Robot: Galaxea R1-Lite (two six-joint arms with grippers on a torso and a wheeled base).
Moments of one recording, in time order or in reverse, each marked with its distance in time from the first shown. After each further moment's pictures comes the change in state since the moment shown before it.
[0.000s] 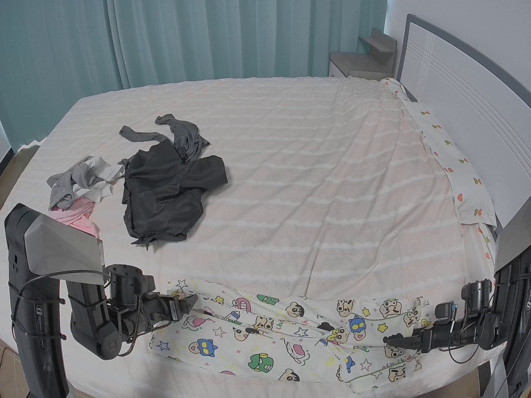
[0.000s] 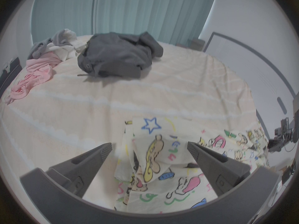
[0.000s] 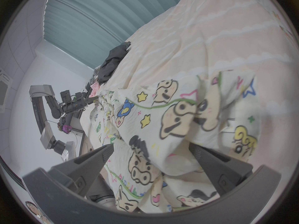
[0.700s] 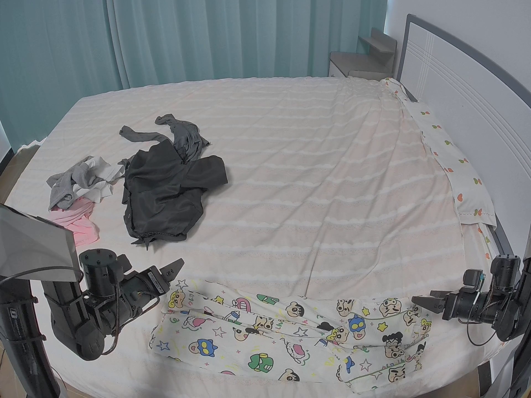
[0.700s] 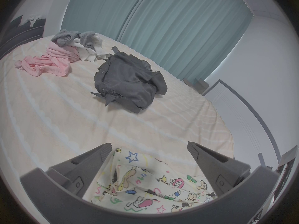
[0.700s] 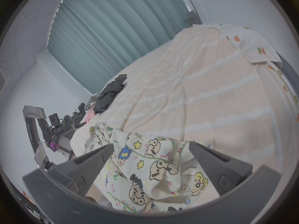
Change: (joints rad) left arm 0.013 -0.175 0.087 -0.141 -0.001 -0.366; right arm -0.104 -0.265 0.000 -0.066 -0.031 0.134
